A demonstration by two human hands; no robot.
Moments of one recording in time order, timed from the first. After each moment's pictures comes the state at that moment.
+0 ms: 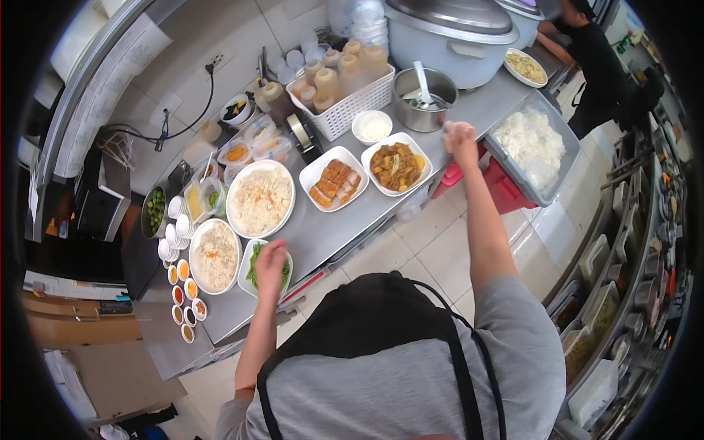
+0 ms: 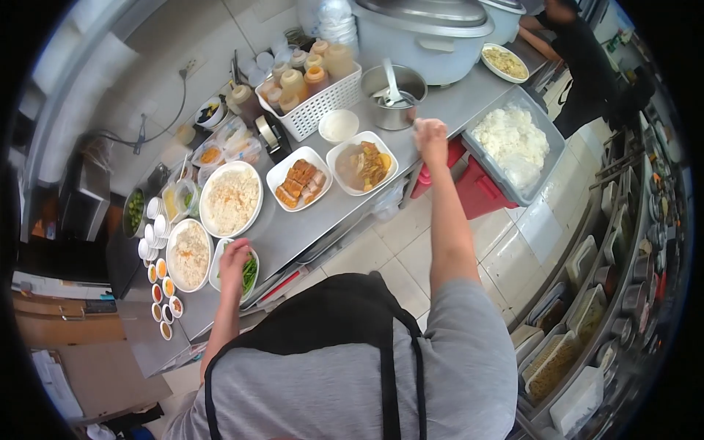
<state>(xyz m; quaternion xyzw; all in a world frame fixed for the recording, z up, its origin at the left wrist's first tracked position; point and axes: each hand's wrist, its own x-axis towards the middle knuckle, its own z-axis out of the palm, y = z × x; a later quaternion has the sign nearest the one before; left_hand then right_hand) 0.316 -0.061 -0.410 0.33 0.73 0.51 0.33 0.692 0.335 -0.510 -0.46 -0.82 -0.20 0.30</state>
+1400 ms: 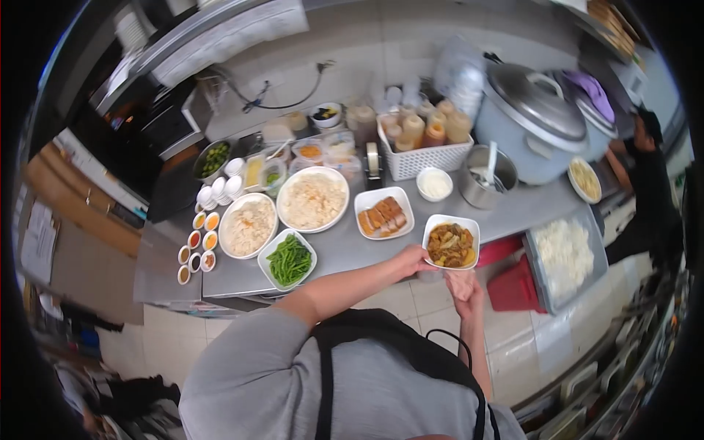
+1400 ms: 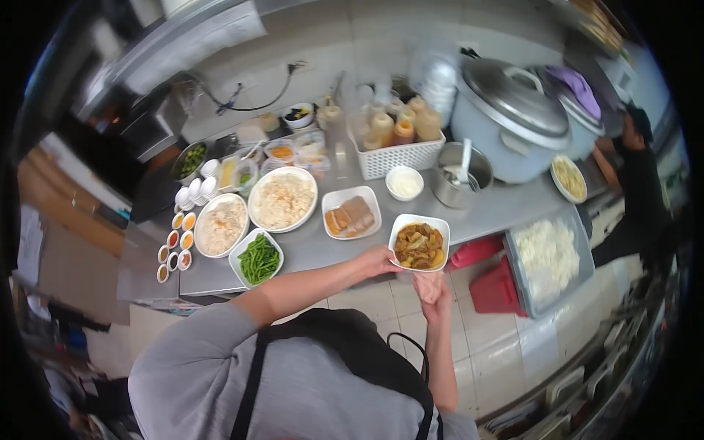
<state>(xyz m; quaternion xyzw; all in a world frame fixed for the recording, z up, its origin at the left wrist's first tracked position) 0.474 0.138 -0.515 0.10 0.39 0.53 0.74 0.692 0.144 -0.513 -0.22 -0.12 0.88 0.40</state>
